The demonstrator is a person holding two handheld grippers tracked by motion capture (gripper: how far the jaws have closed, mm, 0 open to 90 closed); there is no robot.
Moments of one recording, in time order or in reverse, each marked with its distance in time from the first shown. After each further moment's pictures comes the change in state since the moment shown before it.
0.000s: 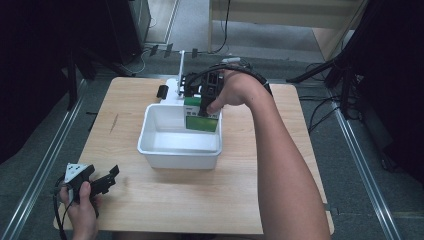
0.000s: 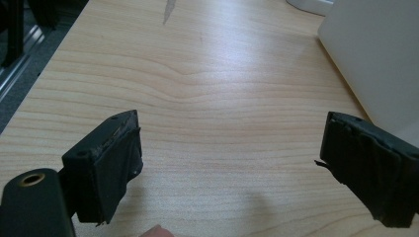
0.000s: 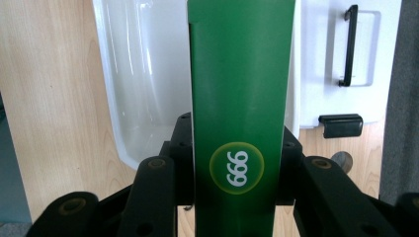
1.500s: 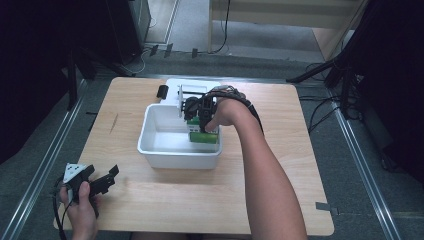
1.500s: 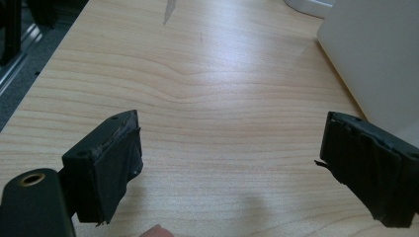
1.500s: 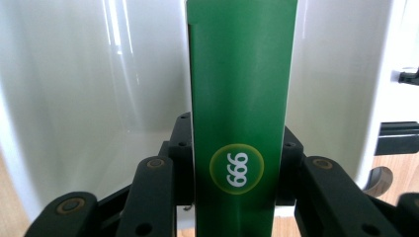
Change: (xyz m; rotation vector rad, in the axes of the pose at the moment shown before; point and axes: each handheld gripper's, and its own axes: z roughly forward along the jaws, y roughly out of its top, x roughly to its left) left arm 0.001 0.000 0.000 -0.005 -0.008 -0.012; right arm 0.000 -0.003 0.100 0.095 -0.002 -0.036
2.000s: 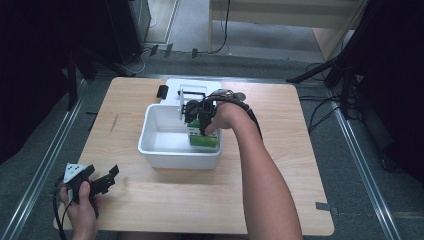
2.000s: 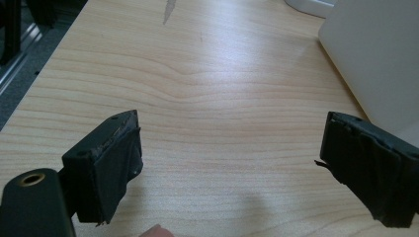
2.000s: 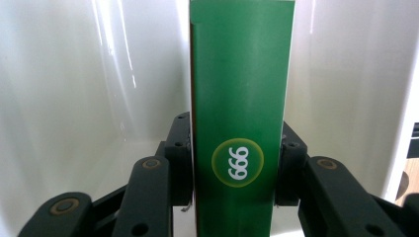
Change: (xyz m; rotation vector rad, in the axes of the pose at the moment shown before) left arm 0.000 0.000 0.000 0.001 0.000 -0.001; right arm 0.000 -0.001 0.016 0.002 0.004 0.024
